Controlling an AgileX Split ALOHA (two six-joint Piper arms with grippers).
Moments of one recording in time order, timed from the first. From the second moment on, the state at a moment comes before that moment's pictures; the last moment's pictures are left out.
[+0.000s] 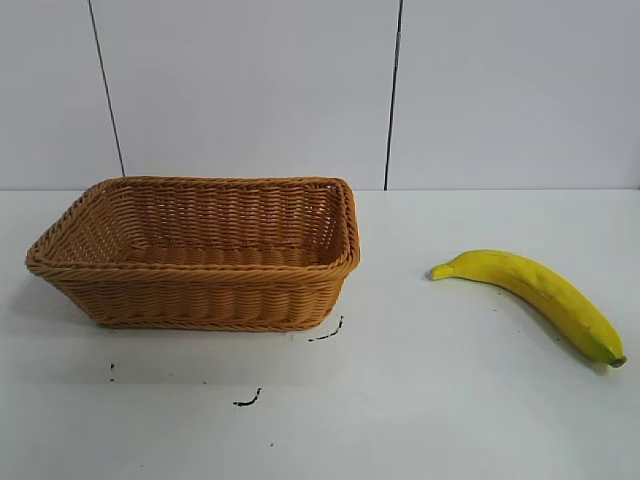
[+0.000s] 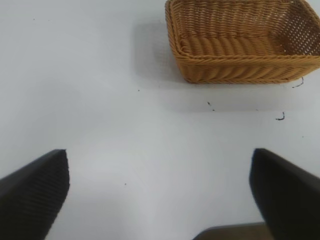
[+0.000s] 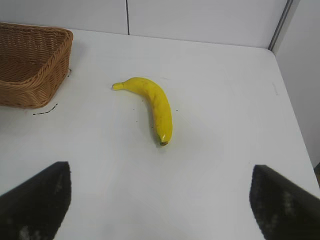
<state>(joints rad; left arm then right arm) -0.02 0.00 -0.49 -0.06 1.07 0.06 -0.03 -0.01 -0.50 0.09 1.02 -0.10</state>
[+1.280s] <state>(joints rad) -0.02 0.00 -0.49 -0.06 1.07 0.06 -0.03 1.21 -1.04 0.10 1.01 -0.10</state>
